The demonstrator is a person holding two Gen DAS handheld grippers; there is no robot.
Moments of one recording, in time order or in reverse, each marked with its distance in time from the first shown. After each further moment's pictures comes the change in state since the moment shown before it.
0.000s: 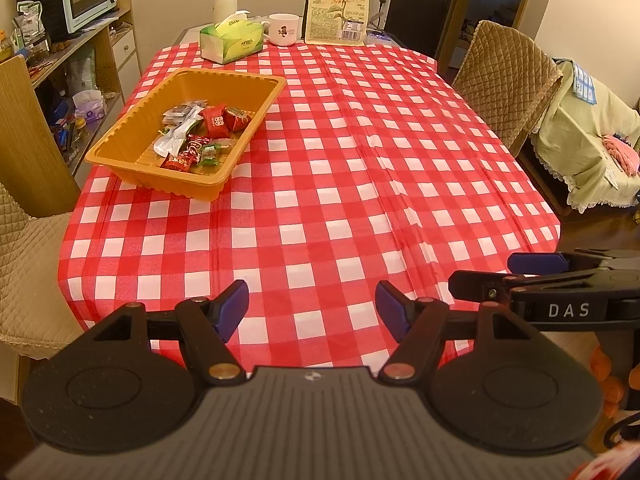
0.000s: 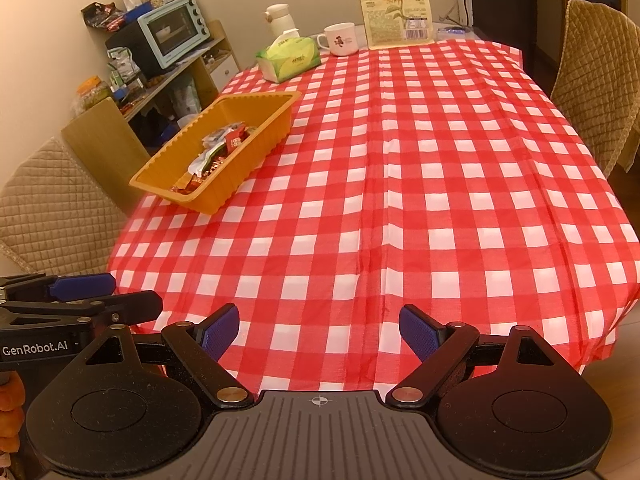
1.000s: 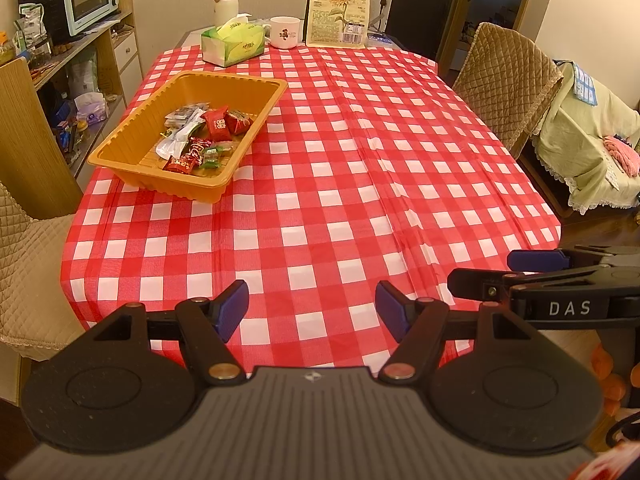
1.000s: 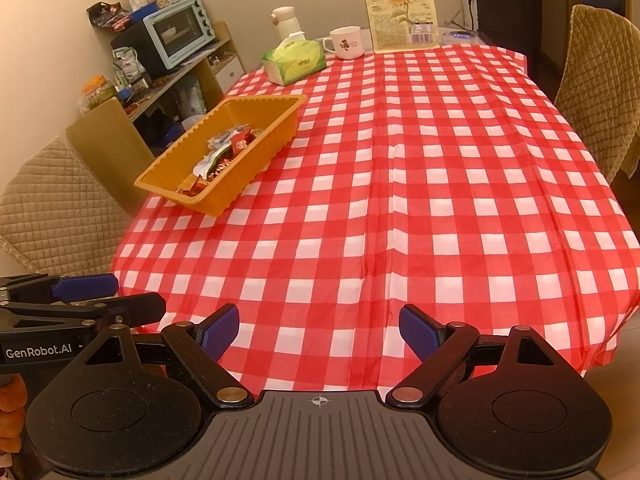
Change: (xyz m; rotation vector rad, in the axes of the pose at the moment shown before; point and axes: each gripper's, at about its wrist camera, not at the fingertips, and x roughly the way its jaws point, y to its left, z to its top) left arm -0.001 0.000 0.000 -0.002 -0.003 0.003; right arm 0.001 0.010 0.003 -0.013 -0.006 0.009
